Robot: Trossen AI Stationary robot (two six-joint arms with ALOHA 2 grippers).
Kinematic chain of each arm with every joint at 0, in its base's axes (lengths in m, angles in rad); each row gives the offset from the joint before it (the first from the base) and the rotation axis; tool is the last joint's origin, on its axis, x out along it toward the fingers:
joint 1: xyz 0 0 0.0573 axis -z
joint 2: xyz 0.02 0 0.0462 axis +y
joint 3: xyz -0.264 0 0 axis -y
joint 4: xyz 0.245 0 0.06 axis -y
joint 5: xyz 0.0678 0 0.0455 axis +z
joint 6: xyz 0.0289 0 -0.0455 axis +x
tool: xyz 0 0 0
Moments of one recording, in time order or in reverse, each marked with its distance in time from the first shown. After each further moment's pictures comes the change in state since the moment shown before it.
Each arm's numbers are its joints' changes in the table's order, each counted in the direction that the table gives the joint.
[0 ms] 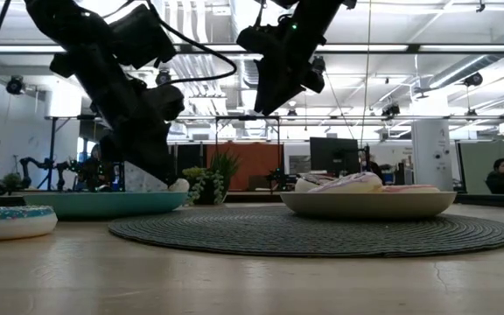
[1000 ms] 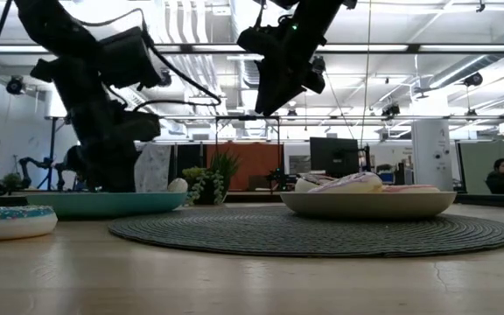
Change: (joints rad) left arm 0.004 -0.006 -0.057 -0.174 0.011 -0.068; right arm 0.000 0.000 -0.002 -0.003 -0.001 0.000
